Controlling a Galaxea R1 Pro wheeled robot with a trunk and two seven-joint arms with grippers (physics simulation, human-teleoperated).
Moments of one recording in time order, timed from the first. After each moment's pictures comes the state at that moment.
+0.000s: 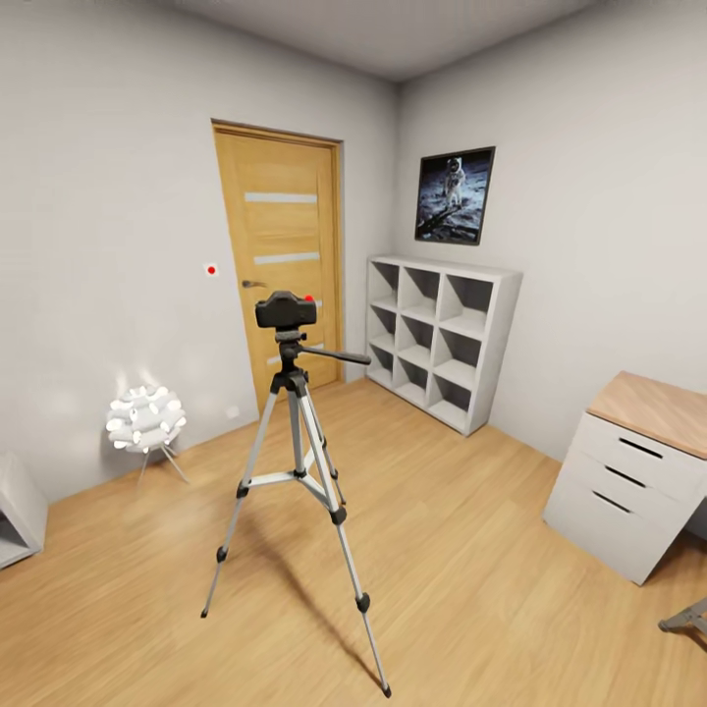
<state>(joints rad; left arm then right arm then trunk) -0.24 0.03 -0.78 -0.01 1.21 -0.03 0.09 -0.15 -0.10 -0.18 0.03 0.22 -0.09 0.01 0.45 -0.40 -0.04</state>
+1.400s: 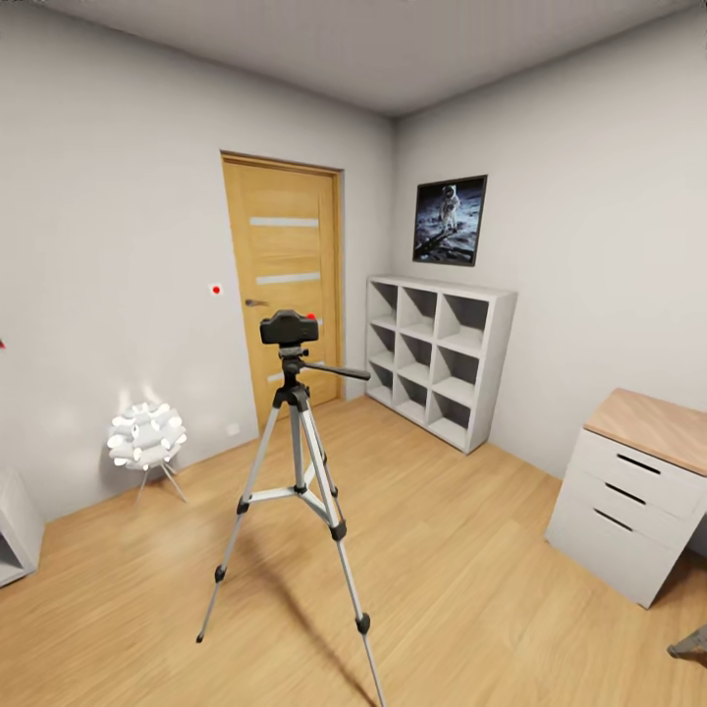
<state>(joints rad) -0.24 0.03 -0.78 -0.01 1.20 -0.03 0.09 -0.15 -0.10 -0.18 0.03 0.22 -0.10 0.01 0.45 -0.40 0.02</state>
